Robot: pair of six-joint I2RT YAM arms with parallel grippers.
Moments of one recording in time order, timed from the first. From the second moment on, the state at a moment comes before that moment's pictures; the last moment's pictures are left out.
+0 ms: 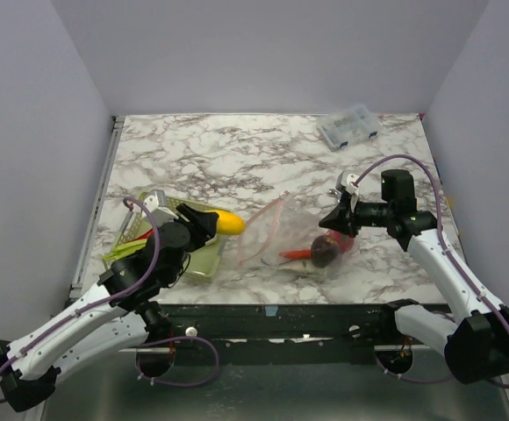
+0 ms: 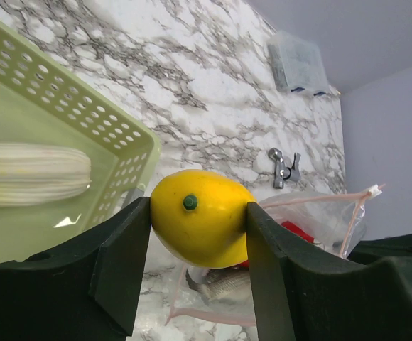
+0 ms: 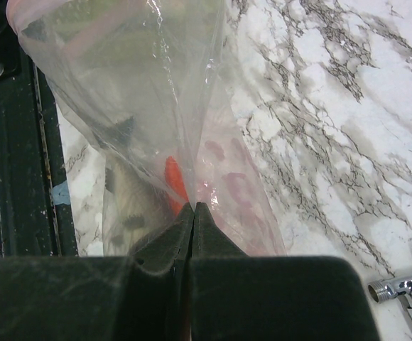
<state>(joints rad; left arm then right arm) -0.92 0.62 0.69 -0.47 -0.65 -1.05 0.19 1.07 0.78 -0.41 -0.98 -0.55</state>
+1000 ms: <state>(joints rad) -0.41 0.59 0.62 -0.45 -0.51 -0.86 0.19 1.08 0.78 -0.41 -0.98 -0.55</state>
